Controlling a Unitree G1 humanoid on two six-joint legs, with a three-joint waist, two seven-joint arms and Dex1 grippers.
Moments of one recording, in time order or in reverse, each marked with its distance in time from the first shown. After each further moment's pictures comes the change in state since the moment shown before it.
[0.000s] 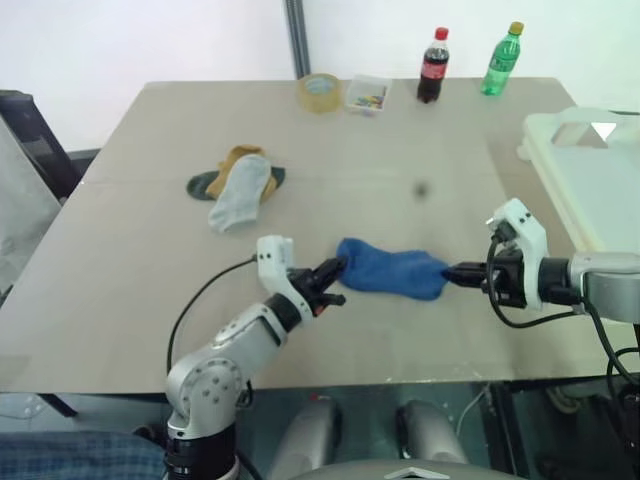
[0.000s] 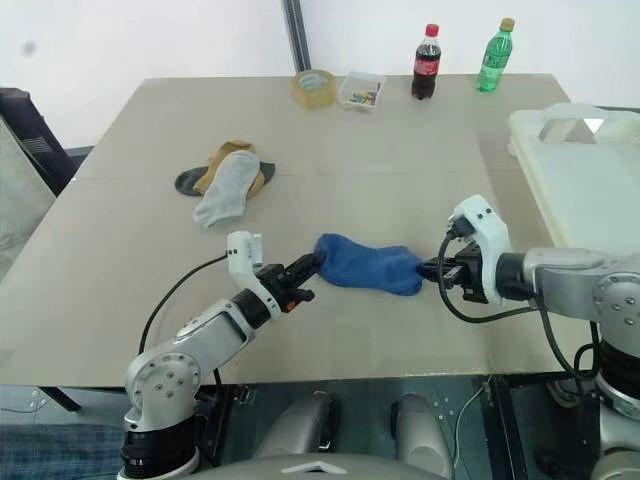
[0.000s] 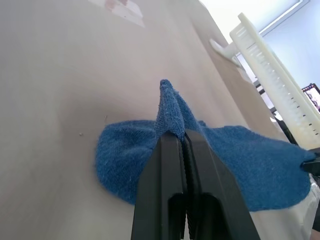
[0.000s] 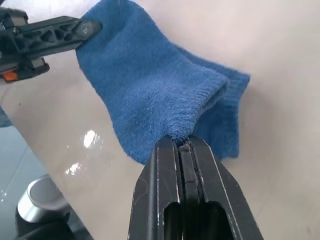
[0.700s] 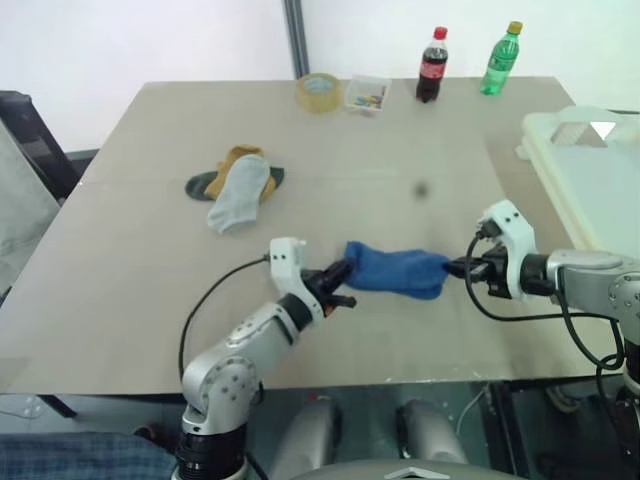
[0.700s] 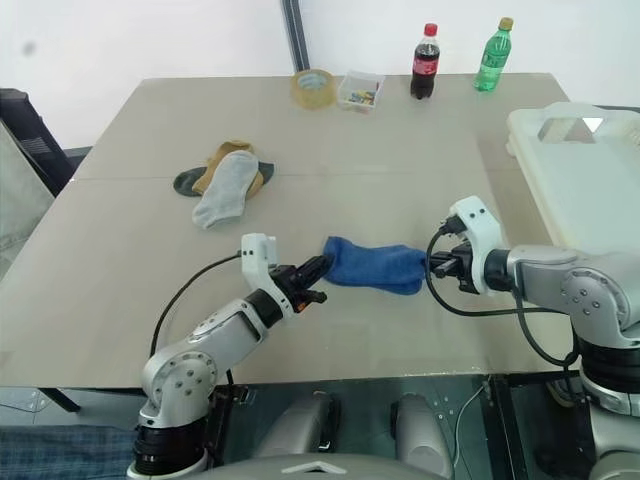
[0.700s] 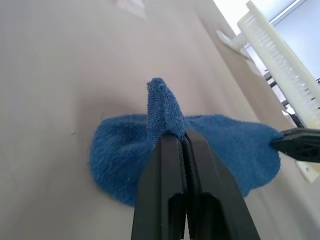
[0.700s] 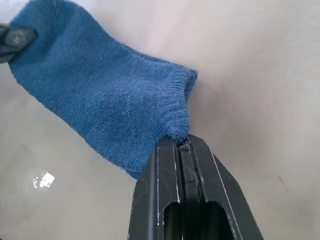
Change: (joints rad) left arm 0.007 -0.014 -0.090 0.026 0.100 -0.078 -0.002; right arm 0.001 0.016 0.120 0.077 -0.199 -0.121 0.027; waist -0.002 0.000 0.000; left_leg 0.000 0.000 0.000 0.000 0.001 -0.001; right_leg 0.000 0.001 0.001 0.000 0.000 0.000
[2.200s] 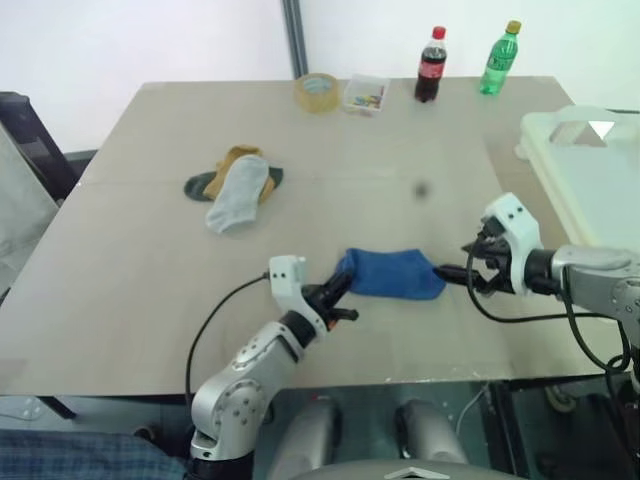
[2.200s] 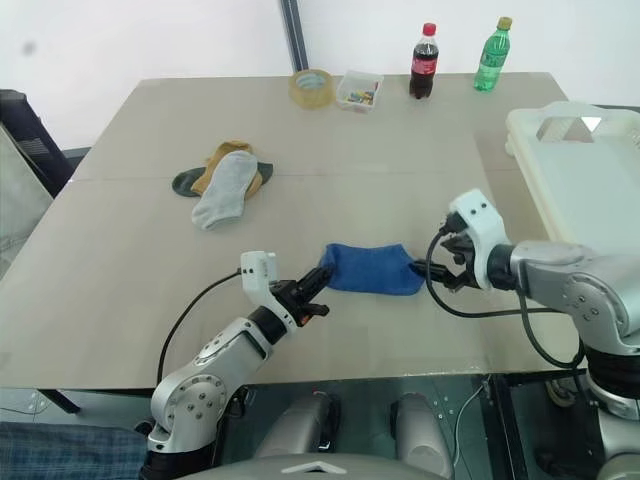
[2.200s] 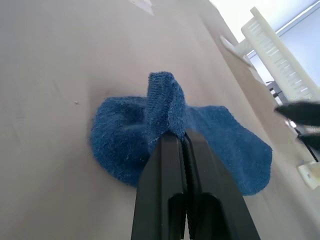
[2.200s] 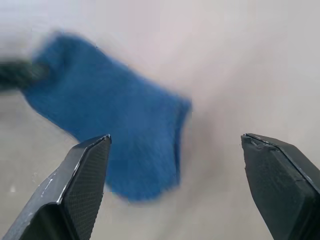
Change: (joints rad) left arm 0.121 -0.048 -0.062 -0.007 0.064 -0.114 -0.033; right arm -0.048 -0.035 0.073 -0.105 -0.124 -0.155 0.090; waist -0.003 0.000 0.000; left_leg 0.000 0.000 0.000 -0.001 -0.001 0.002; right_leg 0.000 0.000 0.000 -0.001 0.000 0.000
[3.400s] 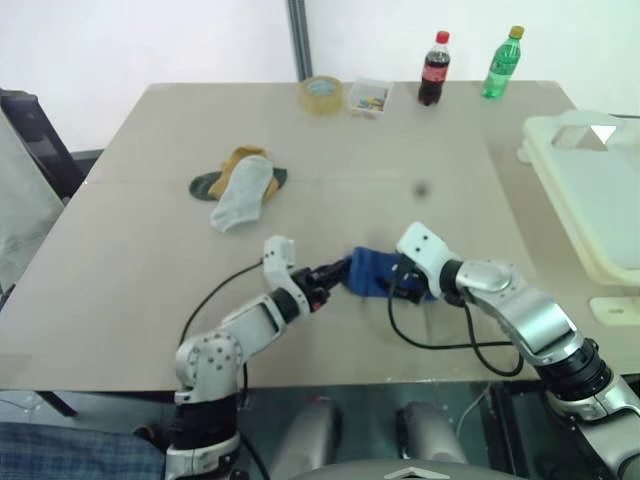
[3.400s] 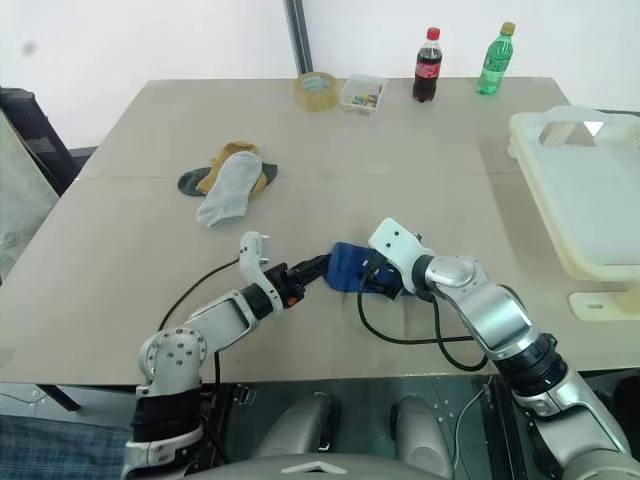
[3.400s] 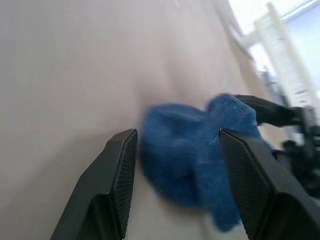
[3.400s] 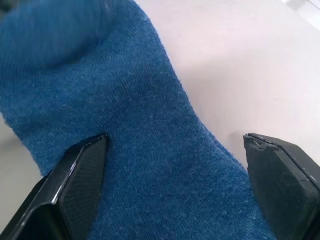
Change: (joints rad) left arm -0.267 0.082 0.226 0.297 -0.251 0.333 -0.038; right arm 0.050 0.204 0.463 0.241 -0.617 -0.517 0.104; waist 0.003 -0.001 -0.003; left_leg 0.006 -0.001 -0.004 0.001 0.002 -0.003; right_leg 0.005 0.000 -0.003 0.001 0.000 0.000
